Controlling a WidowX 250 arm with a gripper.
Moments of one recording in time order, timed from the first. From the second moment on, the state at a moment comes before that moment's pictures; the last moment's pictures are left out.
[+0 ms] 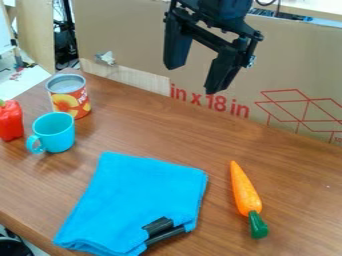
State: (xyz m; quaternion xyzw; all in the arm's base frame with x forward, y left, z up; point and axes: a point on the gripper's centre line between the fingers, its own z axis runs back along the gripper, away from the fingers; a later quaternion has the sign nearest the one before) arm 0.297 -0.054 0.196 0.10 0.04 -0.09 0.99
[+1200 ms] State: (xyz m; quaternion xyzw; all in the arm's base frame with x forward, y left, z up) arm 0.320 -0.111 0.106 0.03 -0.06 0.10 0.99
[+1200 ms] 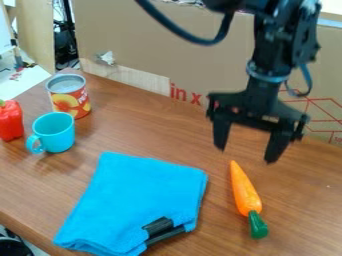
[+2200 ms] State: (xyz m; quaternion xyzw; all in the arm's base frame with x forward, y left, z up) arm 0.323 -0.119 0.050 0.03 -0.02 0.21 0.98
